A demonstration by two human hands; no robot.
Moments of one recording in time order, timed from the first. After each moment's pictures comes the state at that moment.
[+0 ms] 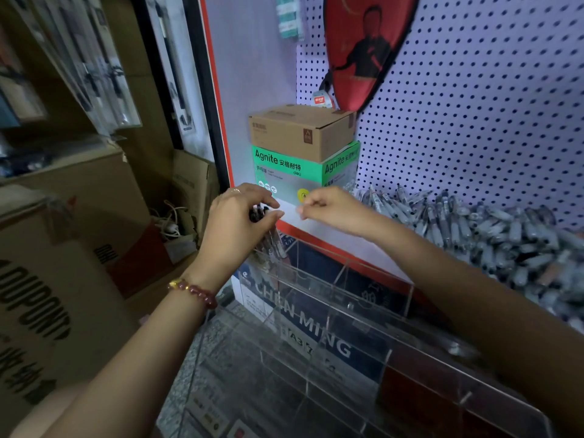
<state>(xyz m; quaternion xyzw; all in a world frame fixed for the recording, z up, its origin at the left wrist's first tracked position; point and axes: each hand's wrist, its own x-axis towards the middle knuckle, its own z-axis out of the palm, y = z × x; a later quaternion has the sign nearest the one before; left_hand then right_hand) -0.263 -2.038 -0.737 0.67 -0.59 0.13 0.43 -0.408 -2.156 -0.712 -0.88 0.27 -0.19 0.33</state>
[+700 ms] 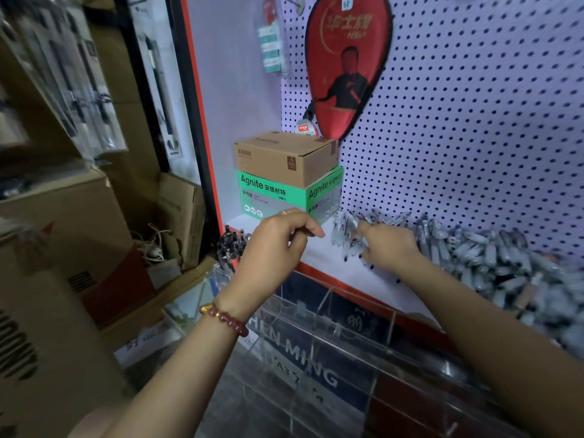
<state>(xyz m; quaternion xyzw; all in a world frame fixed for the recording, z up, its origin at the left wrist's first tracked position) -0.321 -2.068 -0.726 0.57 -0.65 -0.01 0.49 -0.479 -2.225 -0.746 -0.88 0.46 -0.02 -0.14</state>
